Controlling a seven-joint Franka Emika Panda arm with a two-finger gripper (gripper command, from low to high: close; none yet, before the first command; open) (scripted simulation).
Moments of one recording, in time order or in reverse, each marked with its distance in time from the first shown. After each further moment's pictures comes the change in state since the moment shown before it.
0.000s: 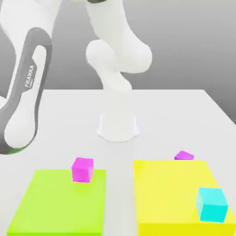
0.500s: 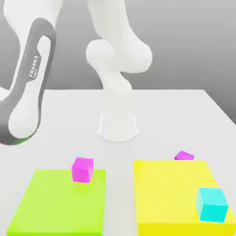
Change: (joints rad) arm 0.058 -0.266 -0.014 -0.146 -0.084 -0.114 -0.026
